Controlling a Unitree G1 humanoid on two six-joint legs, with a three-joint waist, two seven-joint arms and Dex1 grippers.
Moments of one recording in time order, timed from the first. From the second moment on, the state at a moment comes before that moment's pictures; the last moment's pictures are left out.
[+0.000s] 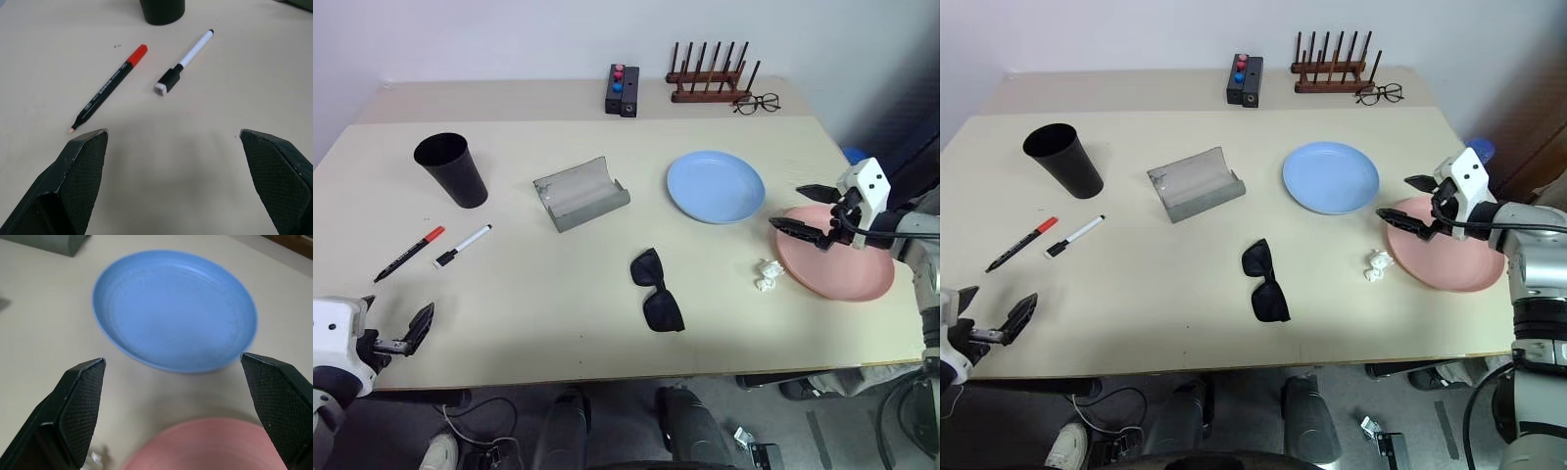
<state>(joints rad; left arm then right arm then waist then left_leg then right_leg) 0.52 0.51 0.73 -0.61 -0.45 0.54 -0.45 -0.54 -0.86 -0.16 0.41 0.30 0.24 1.07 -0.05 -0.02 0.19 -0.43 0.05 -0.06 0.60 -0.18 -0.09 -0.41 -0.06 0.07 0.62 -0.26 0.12</state>
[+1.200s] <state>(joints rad) -0.35 0.86 0.24 -0.16 -0.40 1.09 -0.39 -0.31 -0.56 0.05 -0.33 0.42 0.56 0.86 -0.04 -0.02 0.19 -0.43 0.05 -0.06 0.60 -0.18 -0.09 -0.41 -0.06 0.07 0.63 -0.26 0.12</state>
